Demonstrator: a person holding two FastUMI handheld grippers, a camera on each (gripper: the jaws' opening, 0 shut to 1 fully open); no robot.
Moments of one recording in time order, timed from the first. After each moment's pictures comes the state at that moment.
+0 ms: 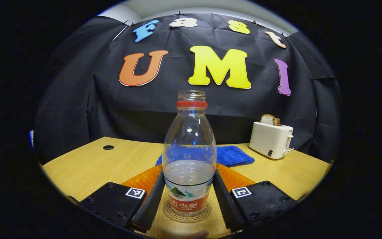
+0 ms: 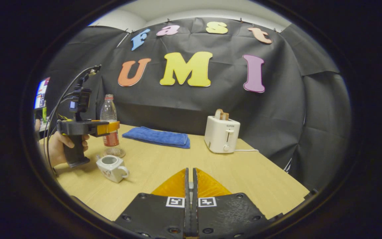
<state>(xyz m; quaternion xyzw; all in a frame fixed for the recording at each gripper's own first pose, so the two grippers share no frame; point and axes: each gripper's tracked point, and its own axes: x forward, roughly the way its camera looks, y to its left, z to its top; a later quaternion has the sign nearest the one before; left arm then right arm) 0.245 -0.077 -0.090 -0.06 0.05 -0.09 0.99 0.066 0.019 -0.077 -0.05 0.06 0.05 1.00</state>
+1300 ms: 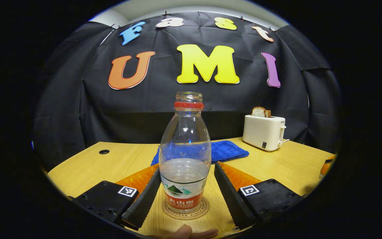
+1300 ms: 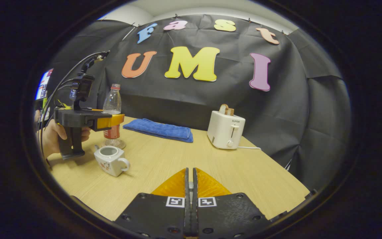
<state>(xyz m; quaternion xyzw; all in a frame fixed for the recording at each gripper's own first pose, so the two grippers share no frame) 0.231 -0.085 -0.084 -0.03 0.04 -0.12 0.99 0.070 0.031 -0.094 -0.08 0.07 0.05 0.99</state>
